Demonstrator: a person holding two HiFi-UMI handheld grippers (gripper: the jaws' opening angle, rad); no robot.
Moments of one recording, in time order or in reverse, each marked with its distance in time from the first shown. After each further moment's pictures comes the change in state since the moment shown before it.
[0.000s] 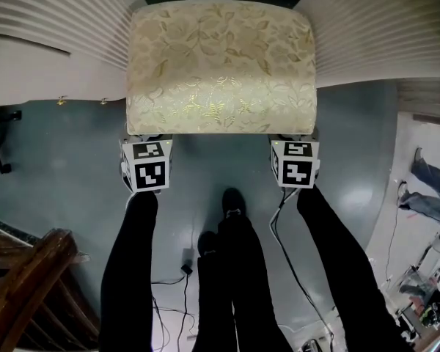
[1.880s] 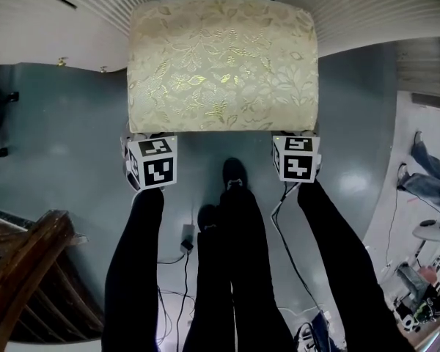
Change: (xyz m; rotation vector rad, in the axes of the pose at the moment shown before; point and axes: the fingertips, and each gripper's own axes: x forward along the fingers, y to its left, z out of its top) left arm -0.004 0.007 -0.004 0.028 0.076 0.039; right arm -0.003 0.002 -0.007 -0.001 0.068 -0.009
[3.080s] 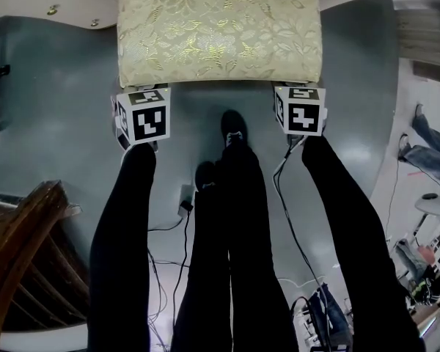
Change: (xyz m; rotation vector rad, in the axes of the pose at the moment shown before) left arm -0.006 0.000 0.000 0.010 0.046 -0.019; right arm -0.002 0.002 -0.003 0.019 0.031 0.012
